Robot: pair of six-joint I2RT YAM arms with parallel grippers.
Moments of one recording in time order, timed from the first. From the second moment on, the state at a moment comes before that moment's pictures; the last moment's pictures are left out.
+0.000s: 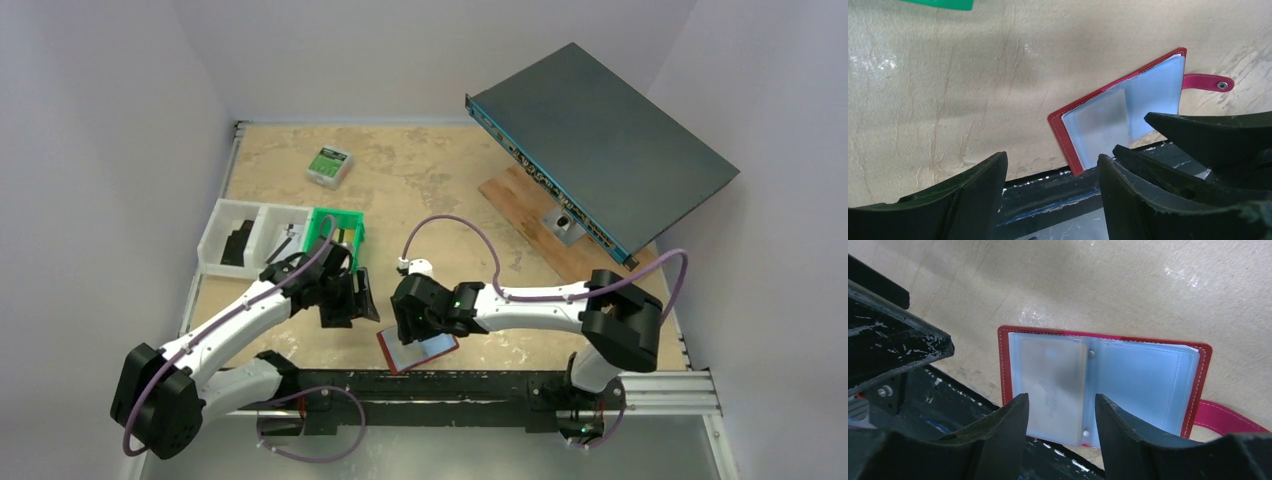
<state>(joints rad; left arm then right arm) -0.54 1.07 0.66 -0.75 0.21 -0.74 1.20 1.59 0.93 -0.33 0.15 0.82</state>
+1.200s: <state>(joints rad) -0.55 1.03 0.52 -0.66 0.27 -0.83 1.25 1.76 1.03 -0.37 0.17 0.91</state>
